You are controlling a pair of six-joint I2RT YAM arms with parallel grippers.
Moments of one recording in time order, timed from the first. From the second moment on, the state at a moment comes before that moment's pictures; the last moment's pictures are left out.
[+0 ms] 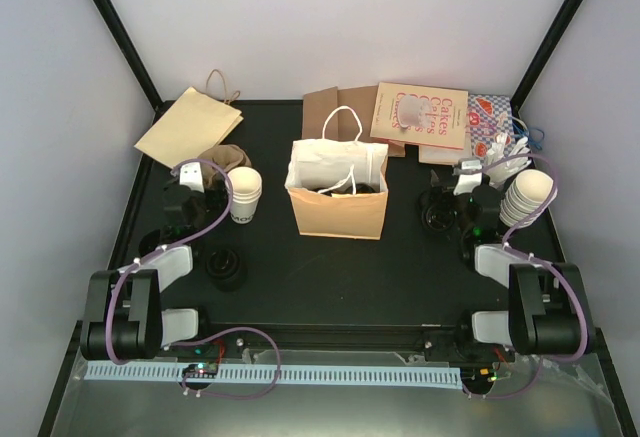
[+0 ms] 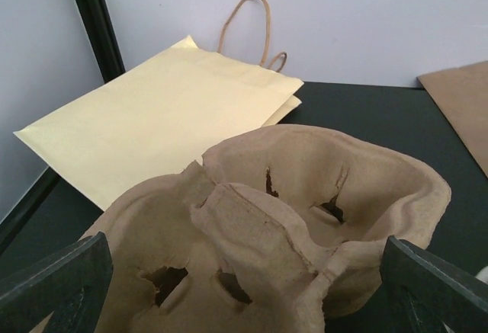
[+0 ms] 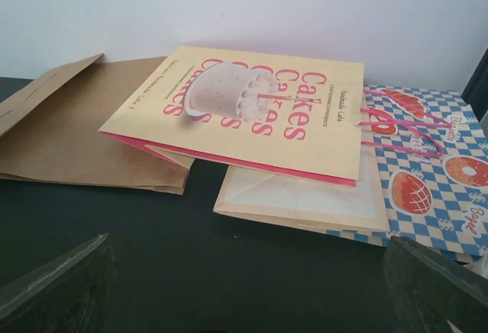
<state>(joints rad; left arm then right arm) 0.05 1.25 0.34 0.66 -0.07 -0.03 0.03 1.29 0.35 0.72 -0.07 -0.04</state>
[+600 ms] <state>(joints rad) 0.04 1.38 0.24 0.96 0.00 -0.01 -0.02 1.41 0.28 0.96 -0.11 -0.04</state>
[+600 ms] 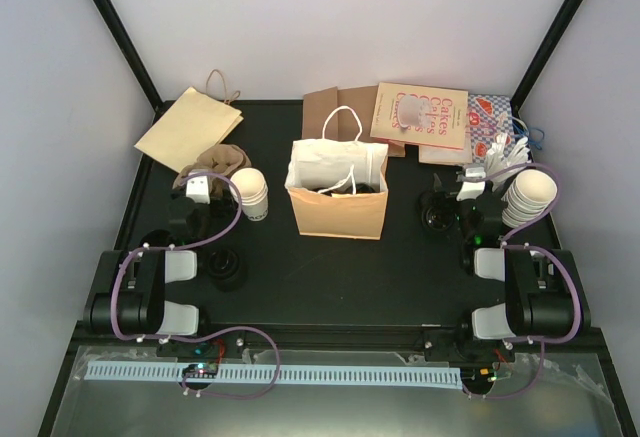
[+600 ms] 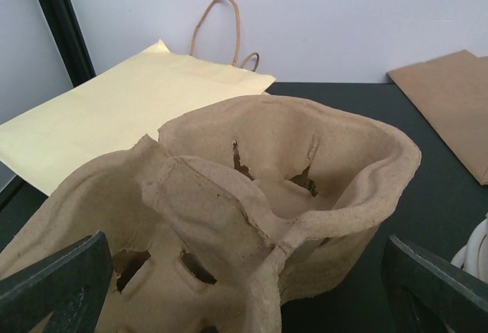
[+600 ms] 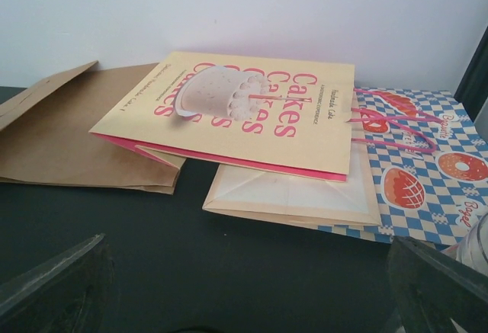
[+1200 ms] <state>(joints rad) 0.03 1.38 0.28 0.94 0.09 0.04 -0.02 1.40 0.28 0.96 -0.11 -0.04</state>
